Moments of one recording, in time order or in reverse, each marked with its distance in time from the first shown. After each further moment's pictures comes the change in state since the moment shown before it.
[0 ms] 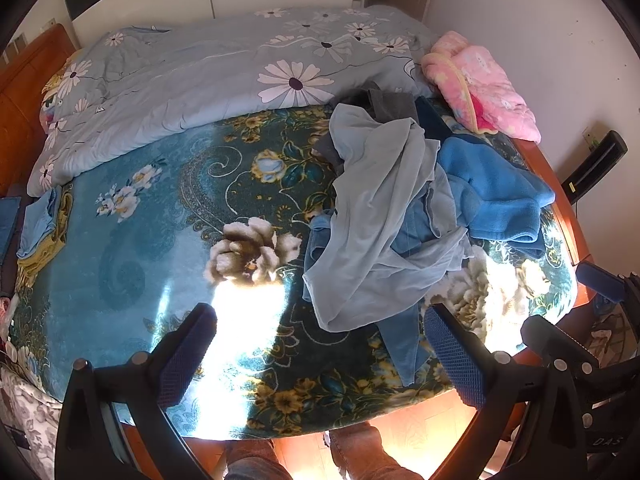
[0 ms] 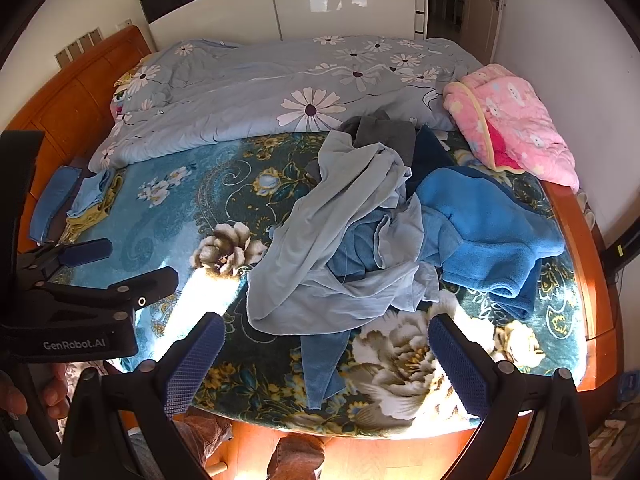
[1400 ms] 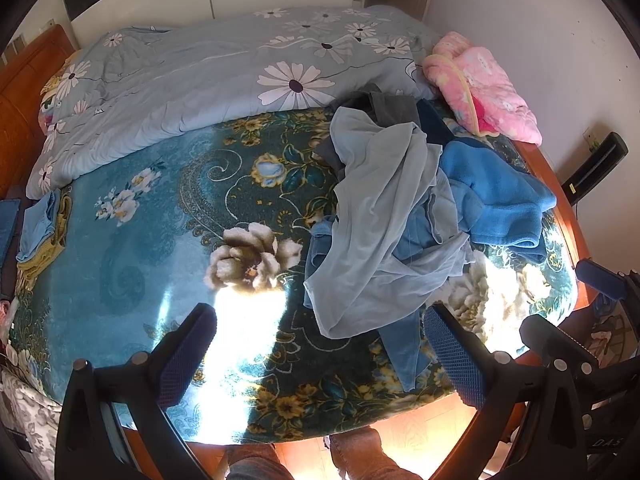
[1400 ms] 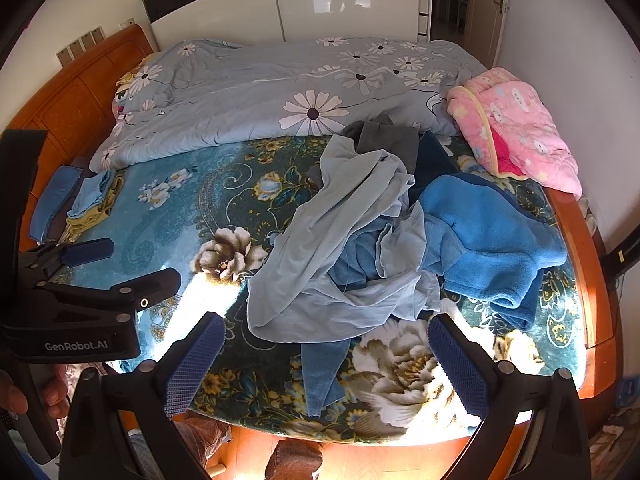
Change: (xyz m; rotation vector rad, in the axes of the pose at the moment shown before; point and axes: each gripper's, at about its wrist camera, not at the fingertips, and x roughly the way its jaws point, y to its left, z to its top) left arm 0.003 0.001 0.011 -0.003 0.002 0.002; right arm 0.003 0.001 0.013 -0.011 -0.004 0.002
